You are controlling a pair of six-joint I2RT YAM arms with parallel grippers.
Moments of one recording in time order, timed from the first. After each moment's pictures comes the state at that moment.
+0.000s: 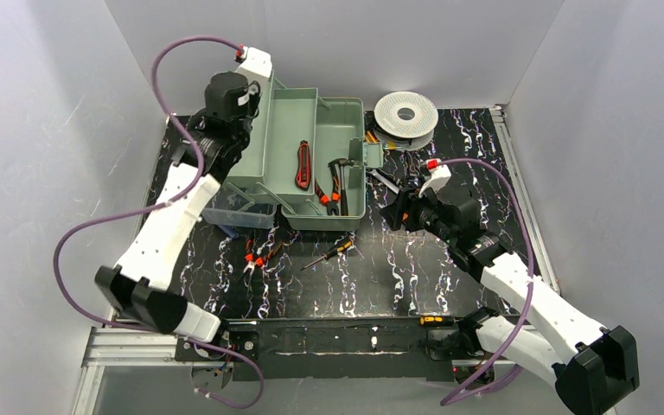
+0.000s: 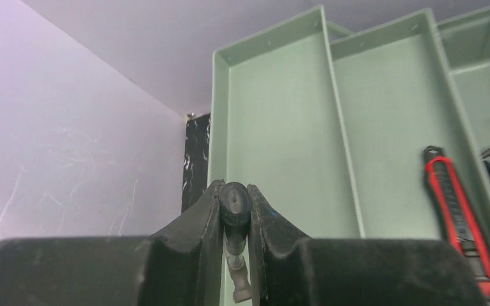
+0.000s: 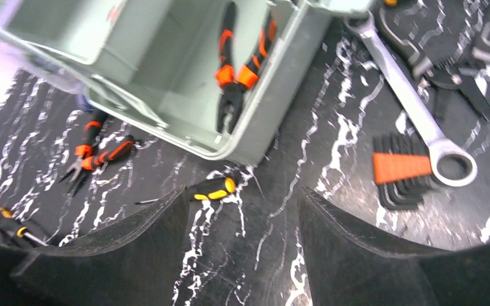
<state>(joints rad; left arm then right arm) -0.44 1.42 1.70 -0.55 -0.52 0.35 0.56 0.91 0.66 -0.08 -0.11 0.37</state>
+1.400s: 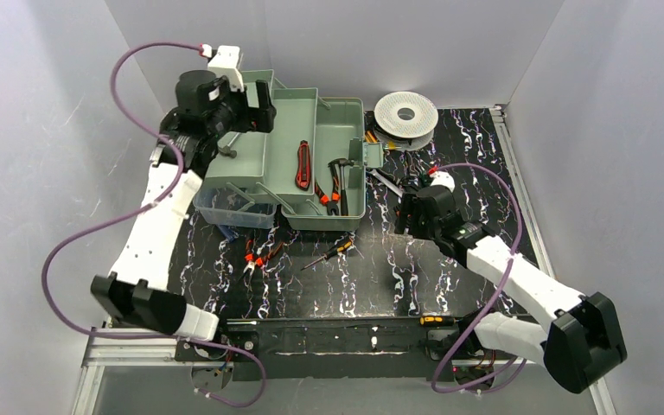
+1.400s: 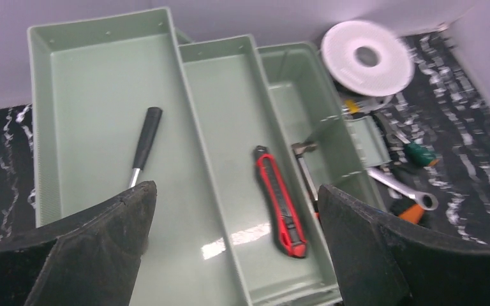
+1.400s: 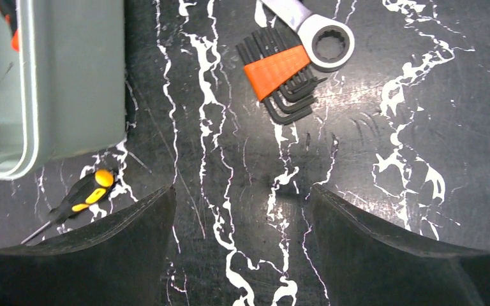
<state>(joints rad) -0.25 1.46 1.70 -0.59 0.05 -0.07 0.56 1.08 0.69 -0.36 0.24 0.54</state>
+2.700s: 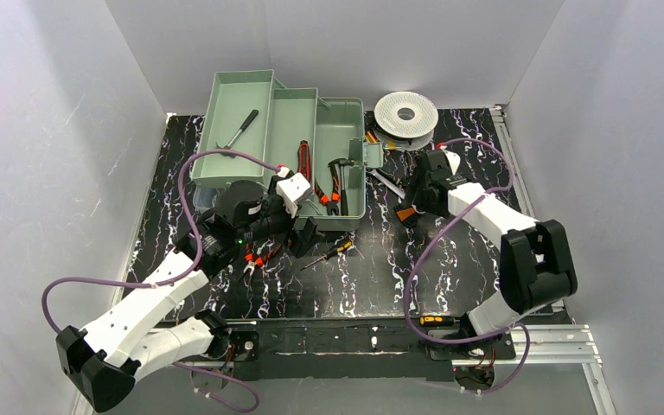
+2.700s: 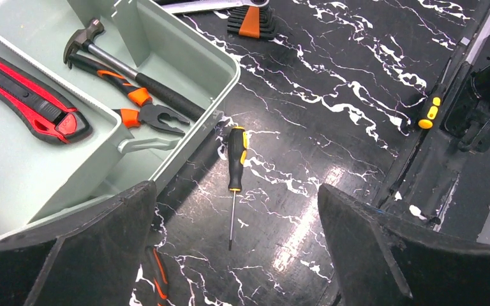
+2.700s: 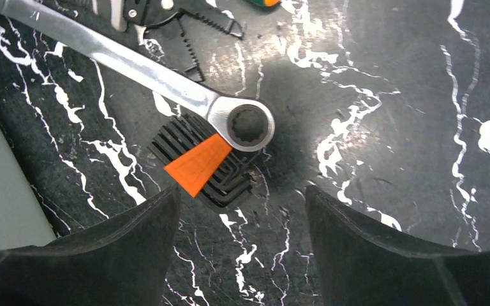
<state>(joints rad) -0.69 0.95 0.91 -0.42 0.28 0.10 0.36 1.53 1.01 -0.49 0.31 0.61</state>
